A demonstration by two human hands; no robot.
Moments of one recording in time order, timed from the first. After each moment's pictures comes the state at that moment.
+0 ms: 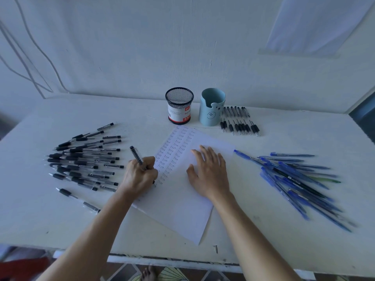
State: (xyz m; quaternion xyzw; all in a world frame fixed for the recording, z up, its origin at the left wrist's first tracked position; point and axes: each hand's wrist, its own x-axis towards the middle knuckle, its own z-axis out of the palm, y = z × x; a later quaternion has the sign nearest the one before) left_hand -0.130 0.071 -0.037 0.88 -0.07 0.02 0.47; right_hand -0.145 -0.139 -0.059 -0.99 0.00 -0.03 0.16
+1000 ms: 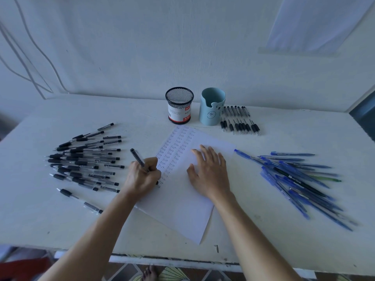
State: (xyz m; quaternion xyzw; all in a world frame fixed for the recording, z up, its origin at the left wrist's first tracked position) left_hand -0.132 0.068 -0.044 0.88 -0.08 0.02 0.46; right_hand -0.146 -0.139 -0.057 -0.99 0.00 -0.01 0.16
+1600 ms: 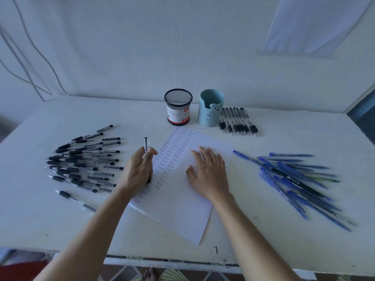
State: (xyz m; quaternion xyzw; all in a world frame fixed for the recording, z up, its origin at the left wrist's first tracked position) left_hand -0.119 0.067 -0.037 0.79 -0.02 -0.02 0.61; right_hand -0.145 -0.139 -0.057 -0.99 0.00 -0.01 0.16
